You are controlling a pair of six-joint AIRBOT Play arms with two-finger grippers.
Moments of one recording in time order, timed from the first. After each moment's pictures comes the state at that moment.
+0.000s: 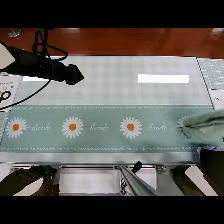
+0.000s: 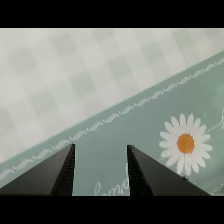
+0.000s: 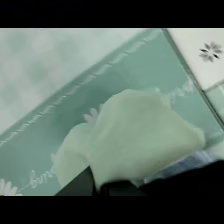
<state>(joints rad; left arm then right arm) -0.32 -1.12 1.35 1.23 -1.16 -1.46 -0.93 -0.99 1.49 -1.29 1.76 1.49</state>
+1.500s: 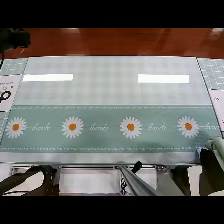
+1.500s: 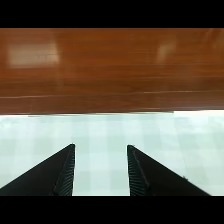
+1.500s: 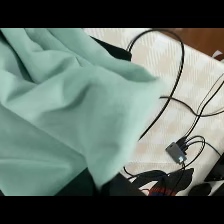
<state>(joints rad) 0.12 -1.23 1.35 1.24 -0.59 -1.25 -1.32 -0.73 1.02 -2.11 1.86 1.32</state>
